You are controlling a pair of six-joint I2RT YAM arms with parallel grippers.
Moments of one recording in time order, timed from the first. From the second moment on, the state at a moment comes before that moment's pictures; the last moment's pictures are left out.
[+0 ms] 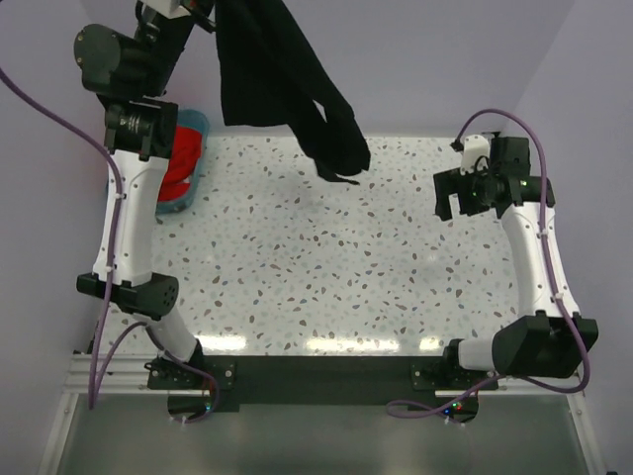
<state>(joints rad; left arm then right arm) -0.24 1.75 2.39 0.10 0.36 0.18 -0.06 1.35 1.41 -0.95 -0.20 -0.29</state>
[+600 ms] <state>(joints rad) 0.14 1.32 1.20 -0.21 0.33 -0.08 -0.07 1.36 1.39 -1.07 -0.30 -0.42</state>
